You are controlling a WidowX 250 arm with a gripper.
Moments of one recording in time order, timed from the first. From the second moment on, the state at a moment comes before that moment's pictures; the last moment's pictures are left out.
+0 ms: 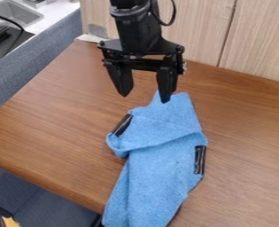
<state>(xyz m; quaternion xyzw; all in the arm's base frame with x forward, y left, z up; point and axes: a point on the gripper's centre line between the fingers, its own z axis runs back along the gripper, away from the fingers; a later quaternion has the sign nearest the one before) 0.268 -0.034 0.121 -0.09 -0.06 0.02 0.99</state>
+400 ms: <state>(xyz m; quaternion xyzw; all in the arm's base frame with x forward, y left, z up) 0.265 -0.053 0.114 -0.10 -0.05 0.01 0.99</state>
